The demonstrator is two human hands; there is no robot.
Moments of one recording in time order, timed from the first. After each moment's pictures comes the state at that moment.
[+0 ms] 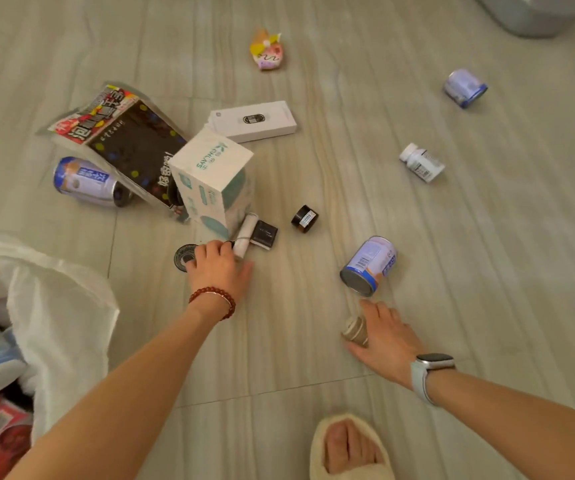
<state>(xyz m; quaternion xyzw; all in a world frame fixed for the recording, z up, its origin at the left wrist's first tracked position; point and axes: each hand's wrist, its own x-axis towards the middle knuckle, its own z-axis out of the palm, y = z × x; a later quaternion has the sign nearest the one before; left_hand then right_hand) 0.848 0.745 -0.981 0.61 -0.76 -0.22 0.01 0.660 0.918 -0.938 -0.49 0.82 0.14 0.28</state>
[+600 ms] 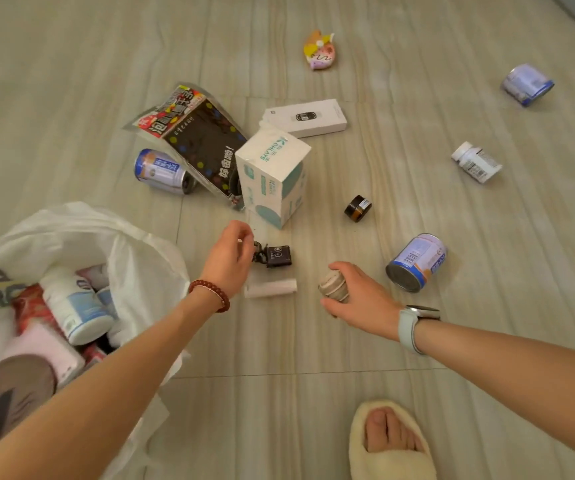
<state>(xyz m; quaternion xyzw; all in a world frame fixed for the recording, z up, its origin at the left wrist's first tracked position) 0.916 0.746 -0.939 0.54 -0.68 -0.42 0.24 0.725 0.851 -0.916 -0.57 0.74 -0.06 0.36</state>
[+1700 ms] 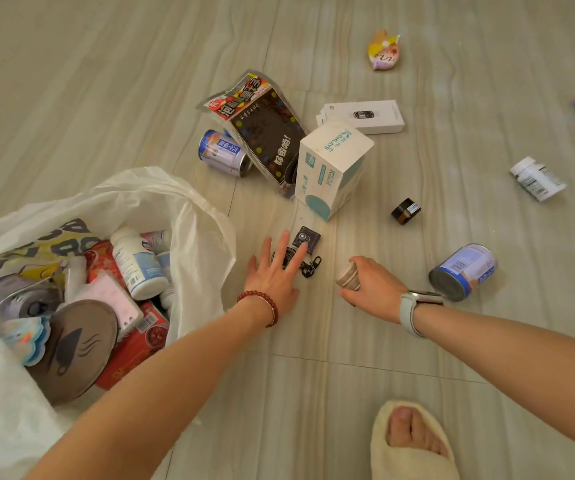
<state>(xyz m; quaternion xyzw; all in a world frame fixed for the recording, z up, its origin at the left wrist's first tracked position) 0.943 0.788 -0.975 0.50 -0.84 -0.18 -0.12 0.764 0.826 -0.928 -0.61 0.72 0.05 0.33</state>
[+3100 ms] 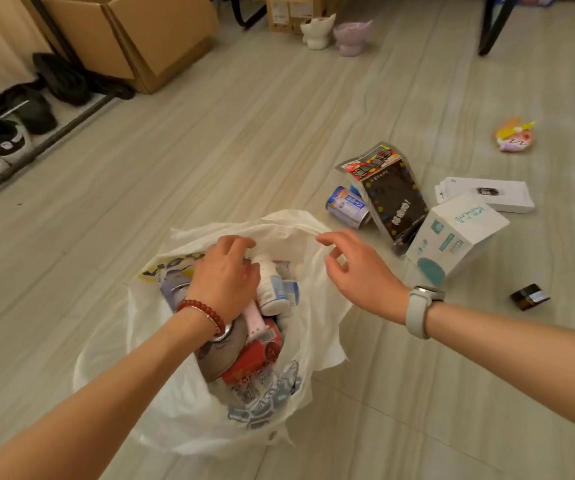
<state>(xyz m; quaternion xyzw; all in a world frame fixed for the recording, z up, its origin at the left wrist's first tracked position) 1.142 0.790 -0.842 0.71 -0.68 -0.12 0.16 0.936 0.754 -0.844 -0.77 0.50 -0.22 0.34</state>
